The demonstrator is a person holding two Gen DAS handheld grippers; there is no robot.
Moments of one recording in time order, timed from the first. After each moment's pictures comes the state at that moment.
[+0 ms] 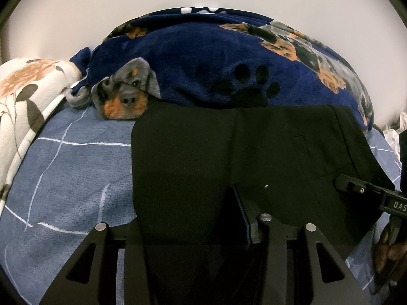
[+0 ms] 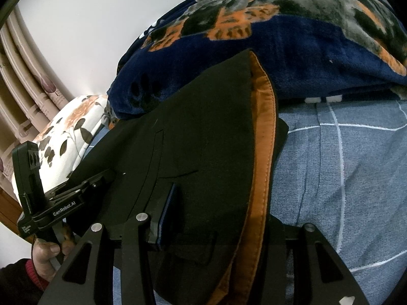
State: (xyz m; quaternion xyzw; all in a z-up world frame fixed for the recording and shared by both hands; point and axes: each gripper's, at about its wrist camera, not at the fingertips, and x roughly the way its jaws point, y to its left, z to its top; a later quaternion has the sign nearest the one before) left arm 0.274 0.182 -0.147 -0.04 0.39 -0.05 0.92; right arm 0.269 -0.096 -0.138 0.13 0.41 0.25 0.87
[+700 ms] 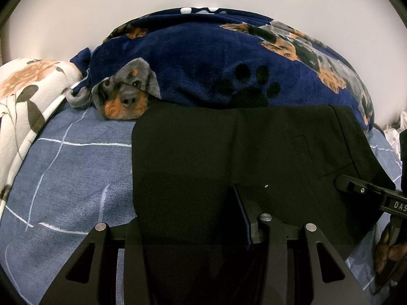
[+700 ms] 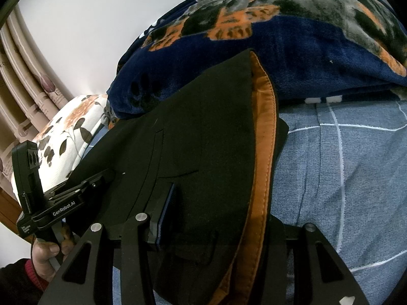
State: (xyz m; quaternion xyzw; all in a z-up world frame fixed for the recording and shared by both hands) left arm 0.274 0.182 -0.147 -0.04 0.39 -0.05 0.92; right arm 0.269 -0.096 -0.138 0.13 0.41 0.25 0.87
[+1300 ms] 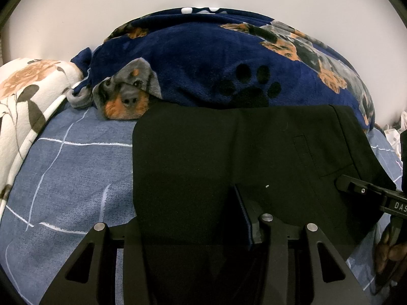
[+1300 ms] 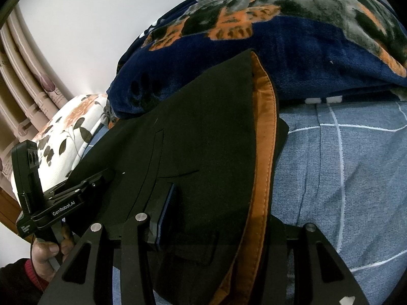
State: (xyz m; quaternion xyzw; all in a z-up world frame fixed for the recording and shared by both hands) left arm 0.274 0.182 -0.147 -0.04 0.39 -0.04 0.92; right arm 0.270 -0.098 -0.139 0.13 0.41 0.25 0.87
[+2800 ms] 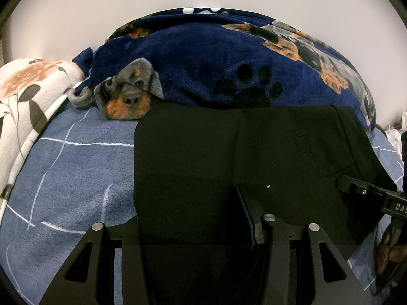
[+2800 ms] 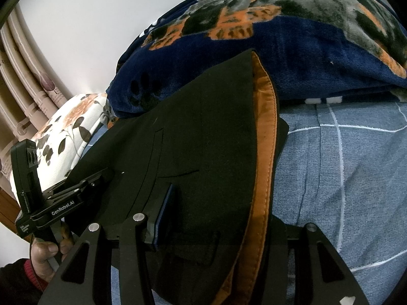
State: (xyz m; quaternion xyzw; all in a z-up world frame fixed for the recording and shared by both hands) left arm 0.275 0.182 -0.147 -0.04 0.39 -0.04 0.92; right arm 0.270 -0.097 -0.139 0.13 0.41 0.25 0.87
